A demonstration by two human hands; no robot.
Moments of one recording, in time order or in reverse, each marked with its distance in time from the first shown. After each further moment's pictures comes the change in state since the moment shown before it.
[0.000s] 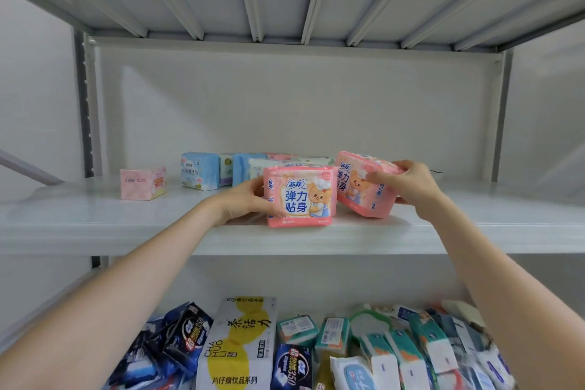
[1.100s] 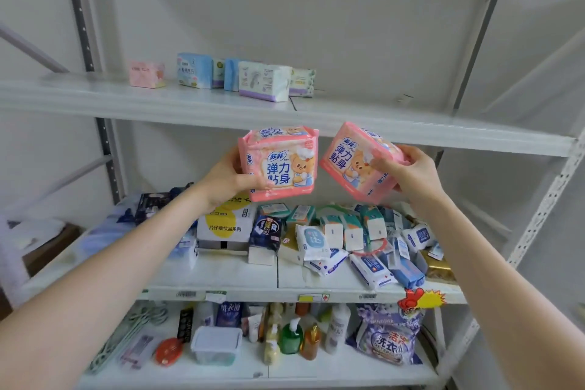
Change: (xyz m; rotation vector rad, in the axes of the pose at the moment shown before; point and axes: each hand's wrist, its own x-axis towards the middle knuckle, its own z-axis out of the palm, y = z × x) left_hand -0.189 -0.011 0.158 -0.260 0.152 0.084; right_hand -0.229 0.055 -0.084 0.055 -0.021 0.061
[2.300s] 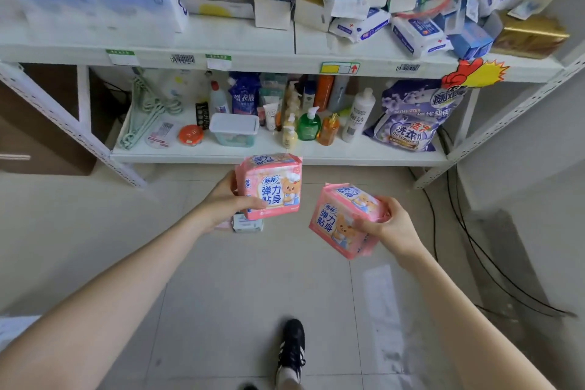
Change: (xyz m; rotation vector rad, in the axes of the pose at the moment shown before) left_hand -0.310 -0.342 0.147 -0.155 0.031 -0.822; right_hand -0.362 0.371 0.021 -0.115 -0.307 0.736
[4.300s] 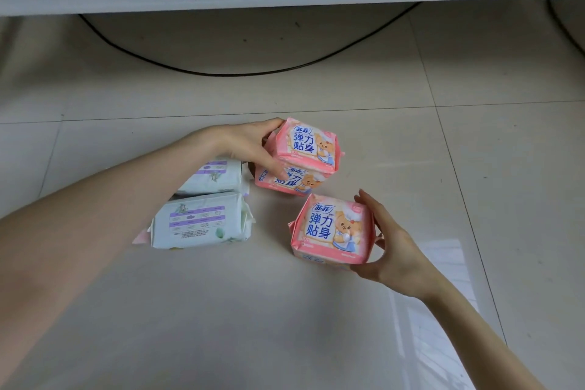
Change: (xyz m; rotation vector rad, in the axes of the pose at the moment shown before) left_hand 0.543 -0.448 0.003 0.675 -0.505 -0.086; right_hand 0.406 0.498 0.232 -0.292 -0.308 -0.151
